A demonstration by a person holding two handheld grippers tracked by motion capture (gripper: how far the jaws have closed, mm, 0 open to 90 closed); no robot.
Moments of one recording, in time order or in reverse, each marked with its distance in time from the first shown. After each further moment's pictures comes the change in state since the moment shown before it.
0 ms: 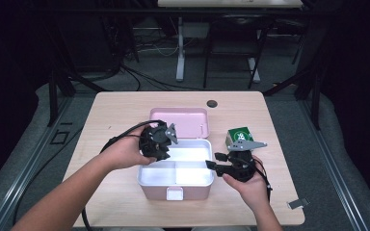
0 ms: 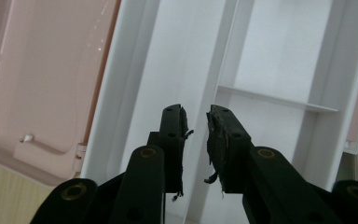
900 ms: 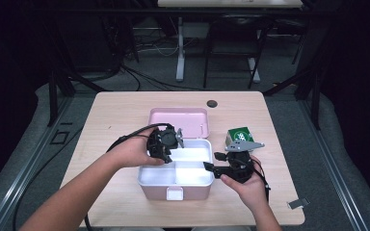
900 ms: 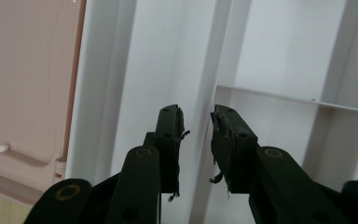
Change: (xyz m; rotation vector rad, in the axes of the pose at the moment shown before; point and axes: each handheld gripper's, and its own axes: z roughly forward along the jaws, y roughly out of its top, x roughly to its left) left arm 0.001 0.011 0.020 0.088 -0.037 0.036; right arm 0.004 0.001 0.003 0.004 -0.005 -0.029
